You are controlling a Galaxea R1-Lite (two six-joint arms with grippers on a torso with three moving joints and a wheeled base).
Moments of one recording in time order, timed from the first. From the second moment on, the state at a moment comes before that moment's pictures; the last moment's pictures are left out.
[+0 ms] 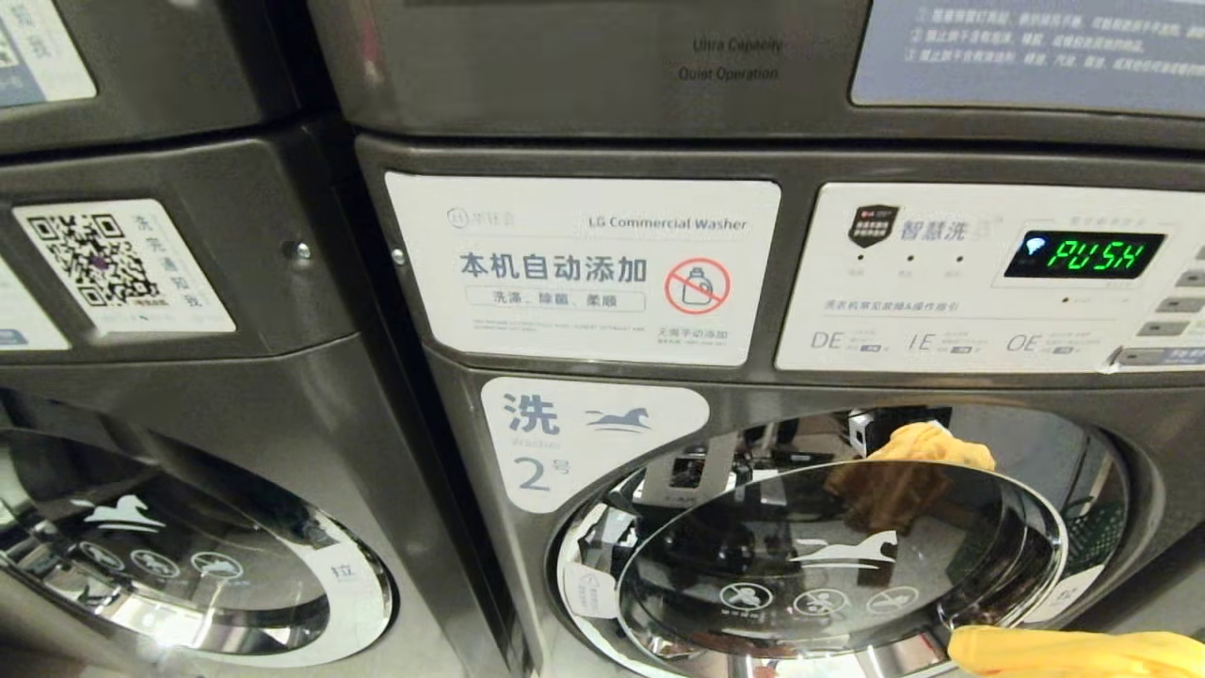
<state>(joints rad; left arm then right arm) -0.01 0.00 0.00 -0.01 0.00 0.00 0.00 0.00 0.00 0.00 0.00 -0.08</state>
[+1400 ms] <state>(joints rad) -0.01 0.00 0.00 -0.01 0.00 0.00 0.00 0.00 0.00 0.00 0.01 -0.09</state>
